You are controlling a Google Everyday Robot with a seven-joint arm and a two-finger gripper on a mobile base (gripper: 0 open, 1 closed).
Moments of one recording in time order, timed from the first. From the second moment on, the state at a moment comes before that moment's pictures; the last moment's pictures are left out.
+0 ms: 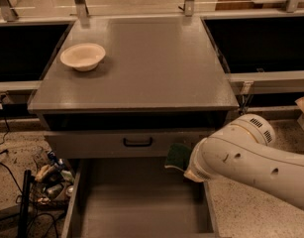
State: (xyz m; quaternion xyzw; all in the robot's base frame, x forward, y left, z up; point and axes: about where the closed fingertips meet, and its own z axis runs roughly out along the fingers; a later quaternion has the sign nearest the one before) arm 0.460 -0.129 0.672 -0.53 0.83 -0.05 0.20
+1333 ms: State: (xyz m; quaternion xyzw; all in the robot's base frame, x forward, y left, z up) arm 0.466 -0.160 0.804 -0.51 0.81 -0.16 0.23
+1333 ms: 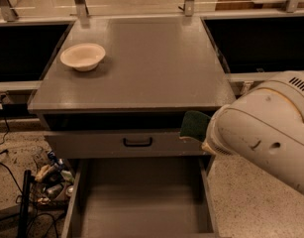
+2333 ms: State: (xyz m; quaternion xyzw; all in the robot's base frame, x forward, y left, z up) arm 0.525 -0.147 0.878 -0.54 0.78 -0.20 0.25
